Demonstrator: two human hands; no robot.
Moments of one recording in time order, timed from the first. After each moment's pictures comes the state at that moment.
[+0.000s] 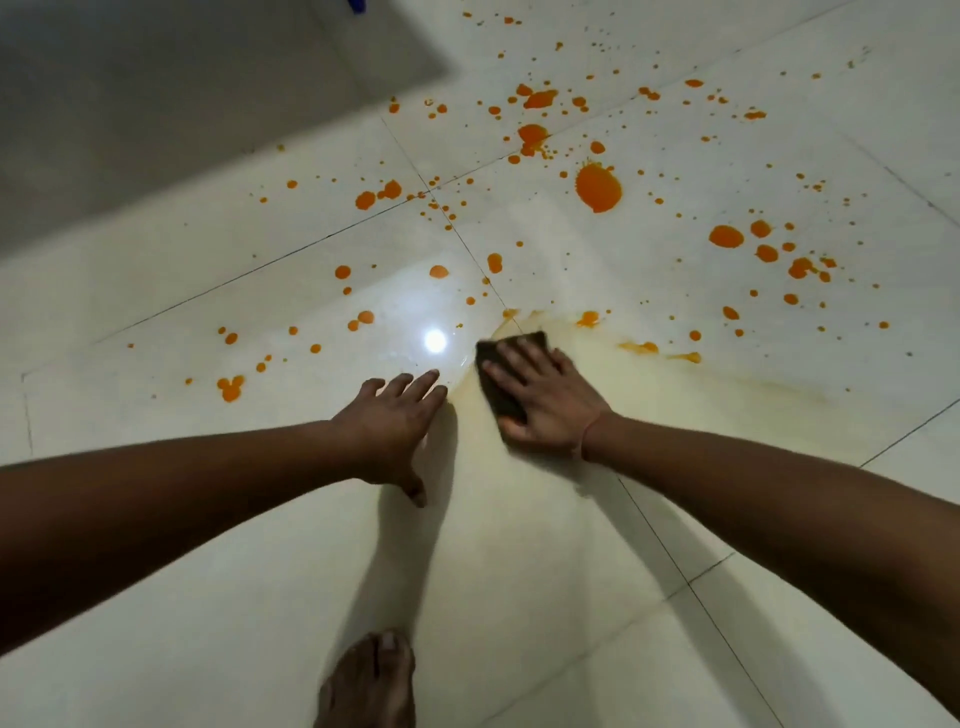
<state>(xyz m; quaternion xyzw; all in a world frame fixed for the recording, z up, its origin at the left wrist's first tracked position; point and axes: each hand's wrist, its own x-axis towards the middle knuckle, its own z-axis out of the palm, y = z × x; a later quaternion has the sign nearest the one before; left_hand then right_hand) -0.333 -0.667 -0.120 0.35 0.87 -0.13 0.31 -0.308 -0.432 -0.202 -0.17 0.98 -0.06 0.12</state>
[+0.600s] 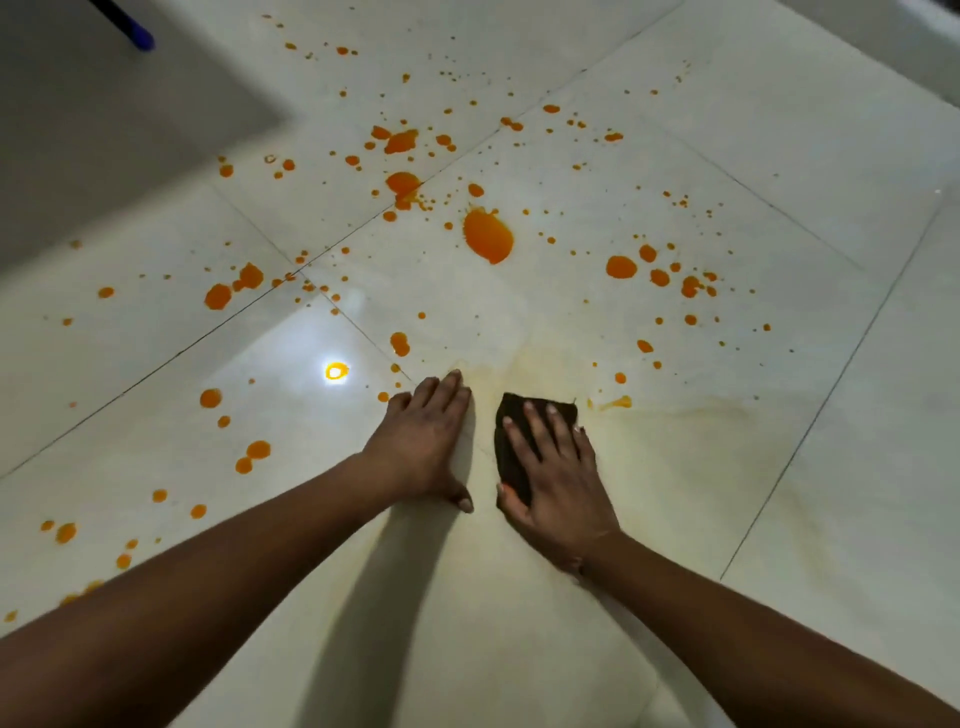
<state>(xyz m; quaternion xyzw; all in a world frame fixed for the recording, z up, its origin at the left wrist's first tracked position) -0.427 -0.553 -0.158 0.47 0.85 -0.02 0.24 -0.267 -0.418 -0.201 0.14 0.98 -0.10 0.06</state>
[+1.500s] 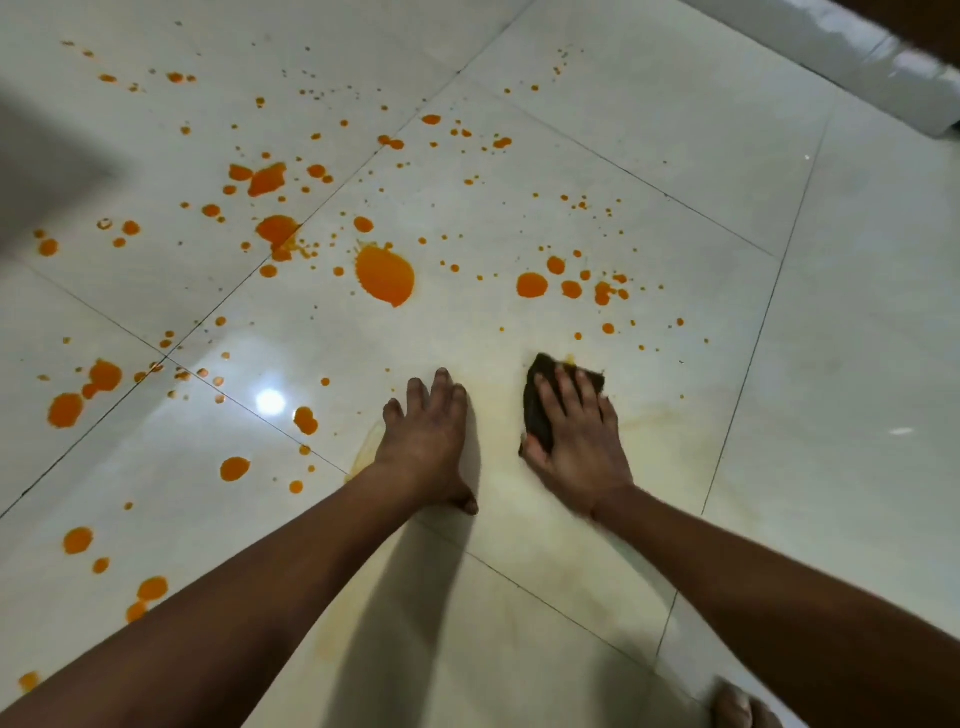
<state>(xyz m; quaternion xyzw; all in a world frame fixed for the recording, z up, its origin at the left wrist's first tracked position) -0.440 -0.441 -0.165 0.50 0.82 -0.07 0.26 -0.288 -0.297 -0.206 0.31 0.94 -0.08 0.07</state>
